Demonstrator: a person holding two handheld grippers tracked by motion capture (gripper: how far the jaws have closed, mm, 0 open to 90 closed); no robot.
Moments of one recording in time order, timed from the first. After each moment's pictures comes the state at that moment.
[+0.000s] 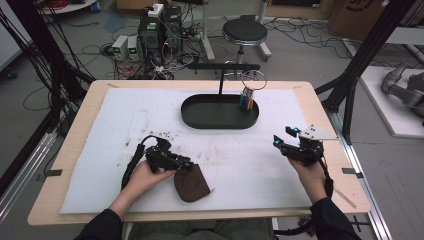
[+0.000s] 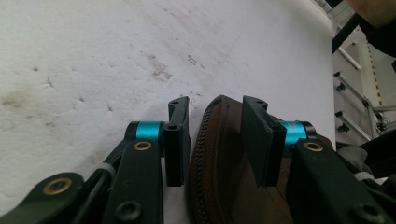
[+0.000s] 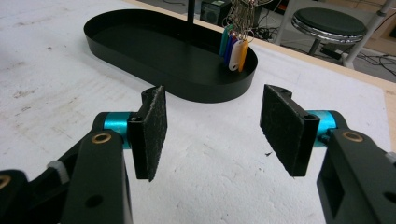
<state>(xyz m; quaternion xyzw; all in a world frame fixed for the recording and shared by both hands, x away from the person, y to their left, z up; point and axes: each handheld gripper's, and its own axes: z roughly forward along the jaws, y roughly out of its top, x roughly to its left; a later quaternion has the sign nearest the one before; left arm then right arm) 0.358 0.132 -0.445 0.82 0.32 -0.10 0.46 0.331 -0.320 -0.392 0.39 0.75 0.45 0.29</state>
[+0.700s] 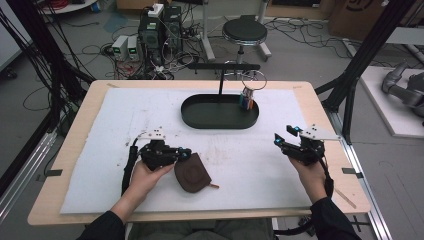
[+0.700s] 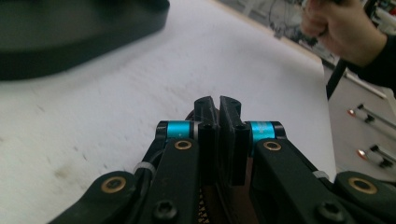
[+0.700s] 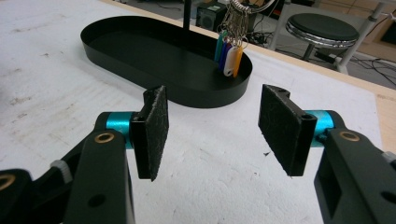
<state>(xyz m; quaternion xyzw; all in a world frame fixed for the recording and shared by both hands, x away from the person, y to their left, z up) 0.341 0.142 -0.419 0.78 0.28 0.01 0.56 0.330 -0.320 -0.389 0.39 0.74 0.46 0.30</state>
